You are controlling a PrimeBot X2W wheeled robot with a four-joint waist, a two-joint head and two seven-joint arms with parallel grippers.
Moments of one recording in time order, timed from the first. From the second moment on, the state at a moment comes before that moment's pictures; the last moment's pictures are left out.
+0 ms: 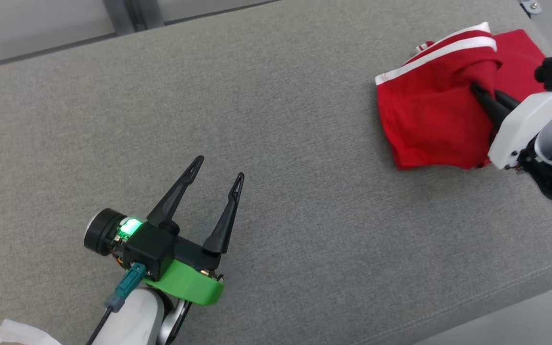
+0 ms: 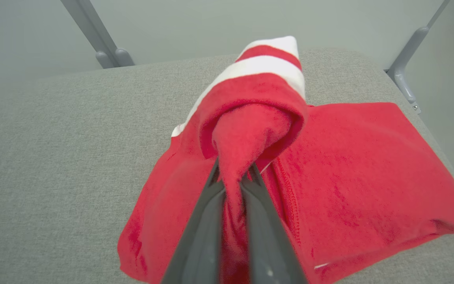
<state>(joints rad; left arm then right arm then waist) -0.23 0.18 -0.39 0.07 -0.18 -0.13 -0.26 -0.75 -0.56 0.53 0.54 0.83 0.13 0.13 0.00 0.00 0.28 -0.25</state>
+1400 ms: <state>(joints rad) -0.28 0.21 -0.39 0.06 -0.19 -0.13 -0.26 -0.92 -0.90 0.88 0.66 1.22 0.13 0.04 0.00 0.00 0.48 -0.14</state>
